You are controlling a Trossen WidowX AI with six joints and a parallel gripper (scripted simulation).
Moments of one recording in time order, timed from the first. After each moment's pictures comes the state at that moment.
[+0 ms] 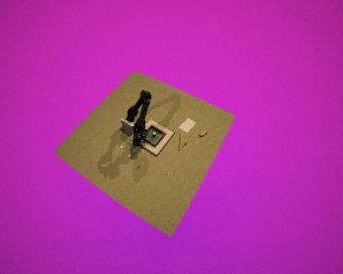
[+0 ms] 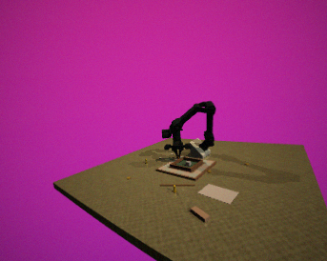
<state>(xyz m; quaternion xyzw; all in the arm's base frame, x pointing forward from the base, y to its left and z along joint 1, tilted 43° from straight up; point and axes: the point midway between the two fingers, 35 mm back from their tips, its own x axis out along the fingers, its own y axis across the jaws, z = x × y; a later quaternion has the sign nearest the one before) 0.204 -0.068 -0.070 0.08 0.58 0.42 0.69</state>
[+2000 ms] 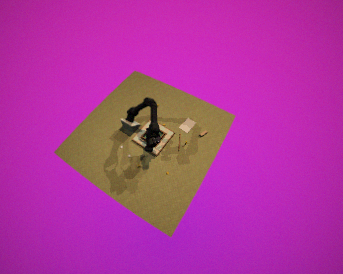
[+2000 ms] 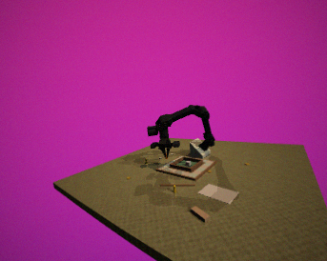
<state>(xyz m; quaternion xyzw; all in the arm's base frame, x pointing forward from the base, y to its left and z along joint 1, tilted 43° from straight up) 0.340 -0.096 -0.030 0.08 0.58 0.42 0.69</state>
